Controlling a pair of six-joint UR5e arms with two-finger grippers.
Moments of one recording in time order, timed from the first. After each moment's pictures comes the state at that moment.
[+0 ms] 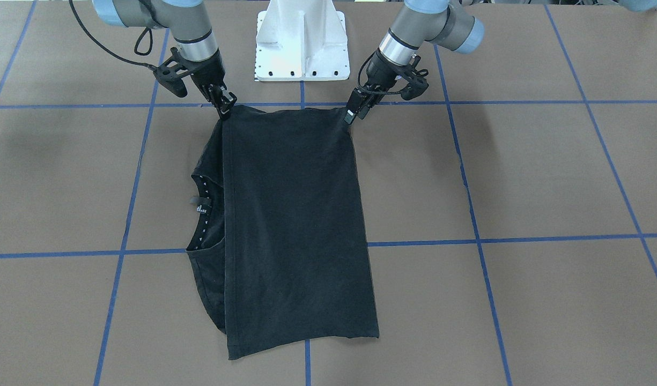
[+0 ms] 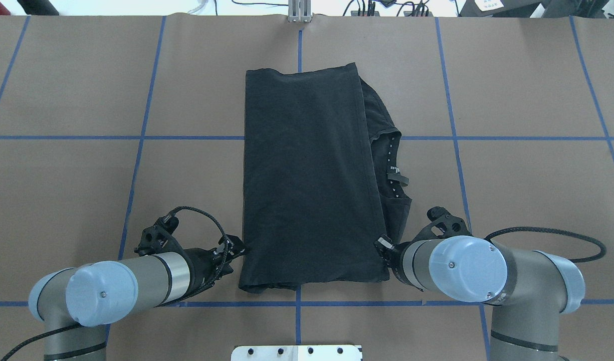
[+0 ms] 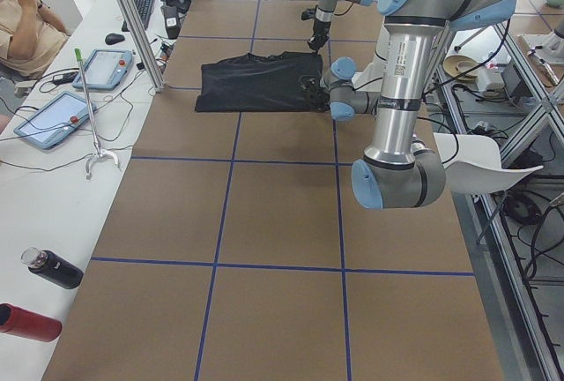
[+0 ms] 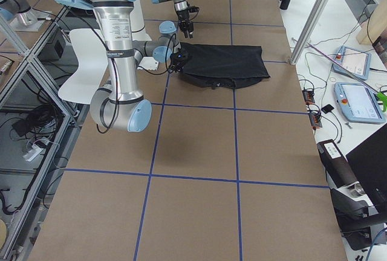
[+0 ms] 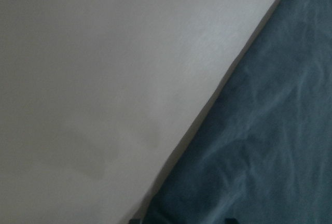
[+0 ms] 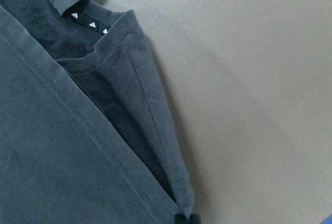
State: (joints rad) left arm -0.20 -1.80 -1.90 -2.26 -1.48 -2.18; right arm 0.26 -1.36 2.07 -1.42 1.60 2.18
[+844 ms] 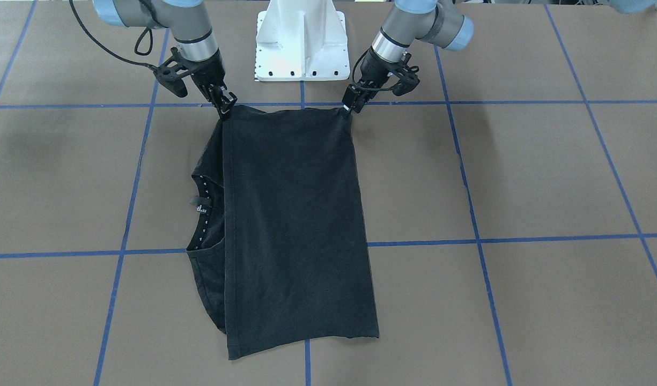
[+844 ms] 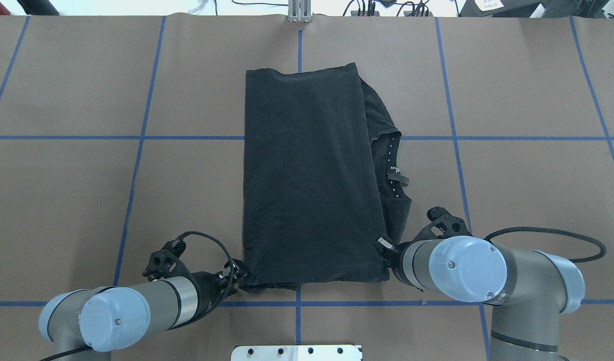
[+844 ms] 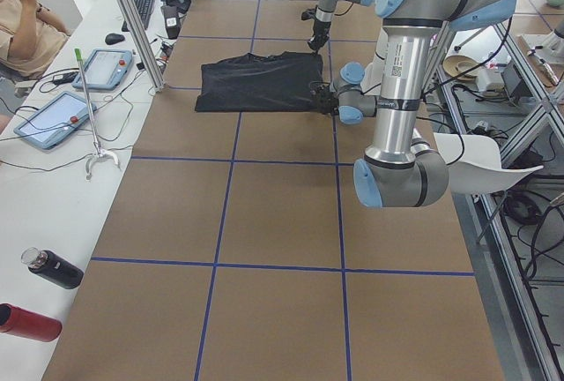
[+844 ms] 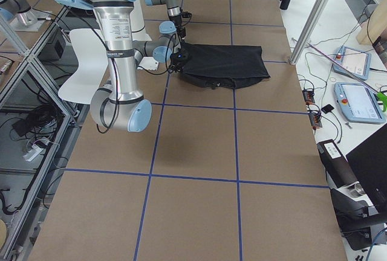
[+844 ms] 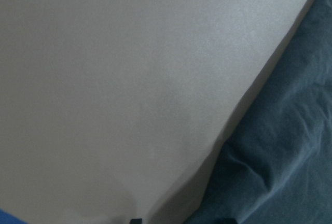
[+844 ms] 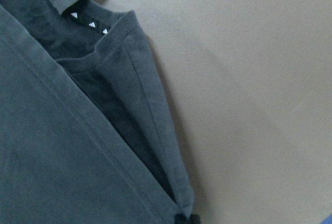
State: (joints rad) left arm -0.14 -1.80 -1.87 -2.26 -1.45 -2.21; right arm 0.26 -1.36 2.07 -1.42 1.60 2.18
